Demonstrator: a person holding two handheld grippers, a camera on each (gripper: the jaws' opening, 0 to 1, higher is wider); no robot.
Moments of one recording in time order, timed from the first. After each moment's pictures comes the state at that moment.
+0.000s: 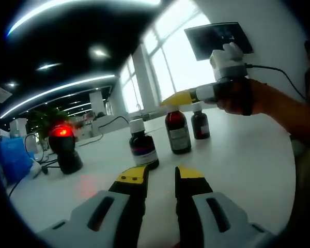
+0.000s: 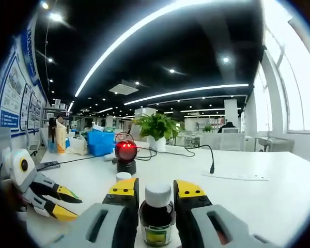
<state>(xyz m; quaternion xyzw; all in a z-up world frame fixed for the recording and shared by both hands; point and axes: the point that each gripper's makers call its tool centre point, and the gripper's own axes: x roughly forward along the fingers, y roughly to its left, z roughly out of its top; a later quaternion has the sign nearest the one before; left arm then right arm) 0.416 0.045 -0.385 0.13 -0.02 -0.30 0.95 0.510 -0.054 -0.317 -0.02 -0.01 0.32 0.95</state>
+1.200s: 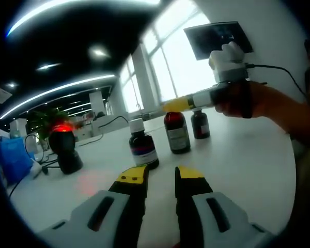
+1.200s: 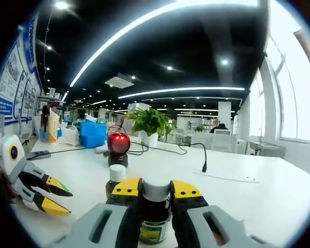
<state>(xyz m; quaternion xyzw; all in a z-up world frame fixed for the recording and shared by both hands) 0.417 0.045 -0.386 0.13 -0.01 -0.30 0.94 0.512 -0.052 -0.326 -0.06 -0.01 0.28 0.96</state>
